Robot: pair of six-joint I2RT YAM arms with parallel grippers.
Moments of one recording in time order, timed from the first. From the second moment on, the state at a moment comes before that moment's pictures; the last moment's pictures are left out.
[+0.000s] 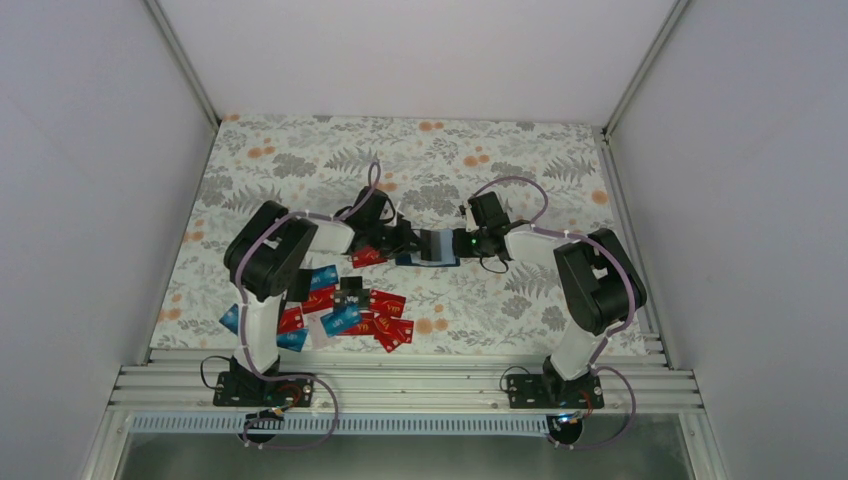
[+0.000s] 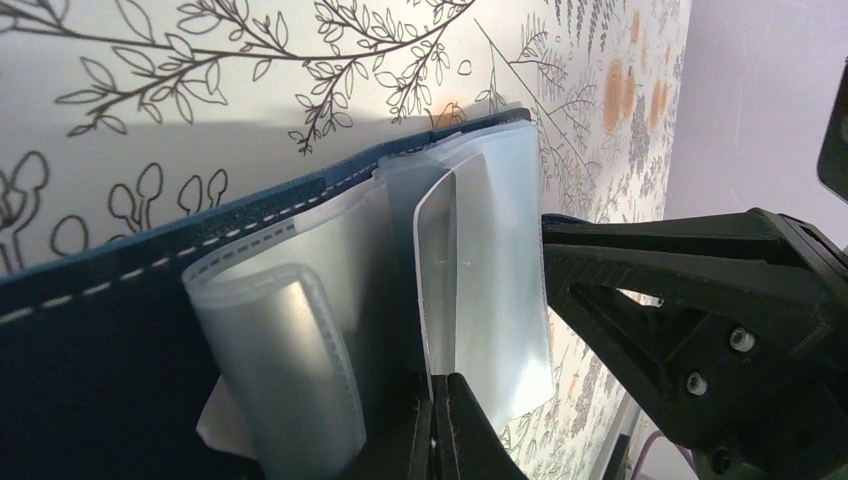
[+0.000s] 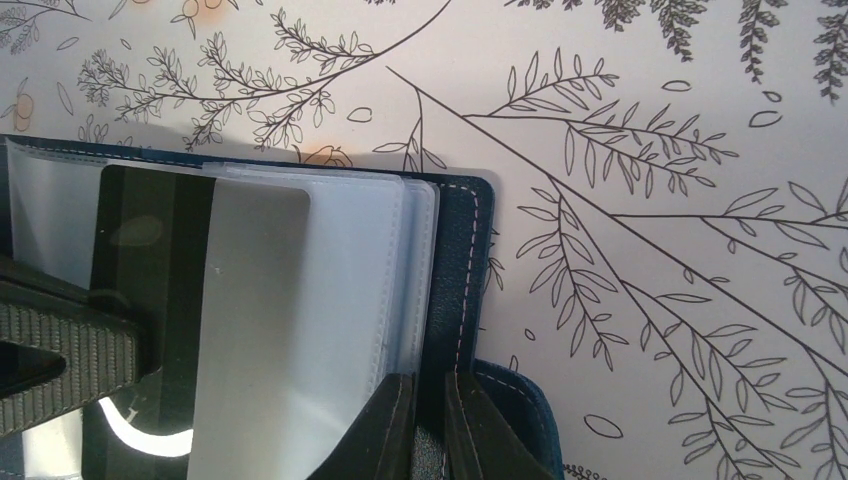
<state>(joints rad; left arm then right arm) -0.53 2.03 1.03 0.19 0.70 -0.85 0.45 1.74 0.88 -0.16 -0.17 0.39</state>
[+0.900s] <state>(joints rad) -0.54 2.06 1.04 0.22 0.73 -0.91 0.45 1.75 0.88 -0.16 -0.18 0.38</state>
